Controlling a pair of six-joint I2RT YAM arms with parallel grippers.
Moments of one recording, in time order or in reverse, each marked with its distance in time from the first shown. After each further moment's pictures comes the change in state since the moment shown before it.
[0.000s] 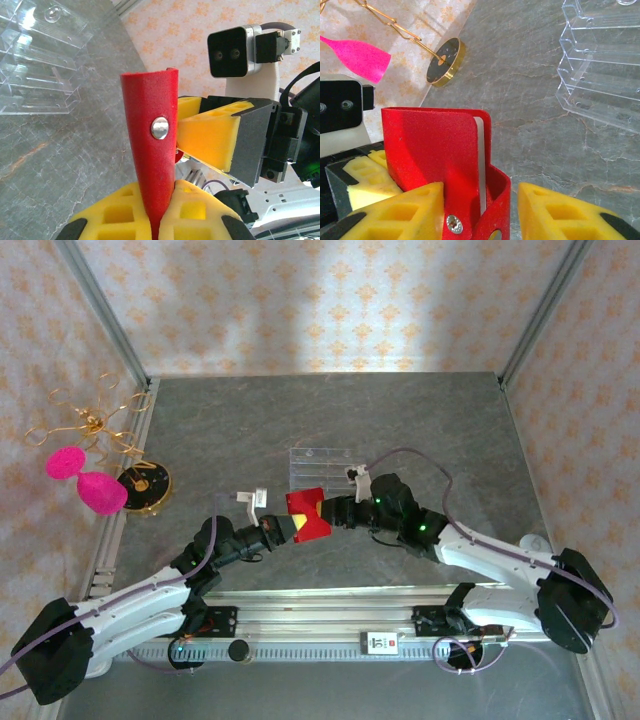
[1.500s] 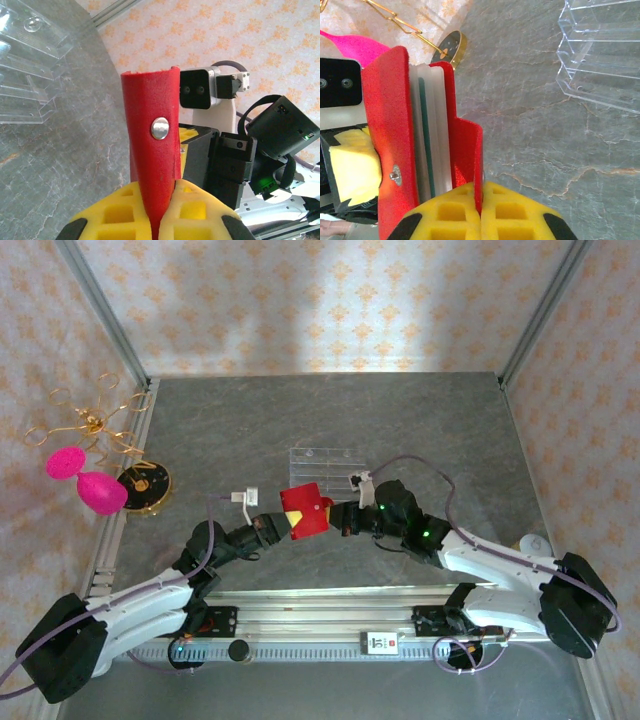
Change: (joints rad) left arm 0.063 0.058 -0.080 0.256 0.077 -0.124; right arm 0.005 -0.032 -0.066 0.031 -0.013 0.038
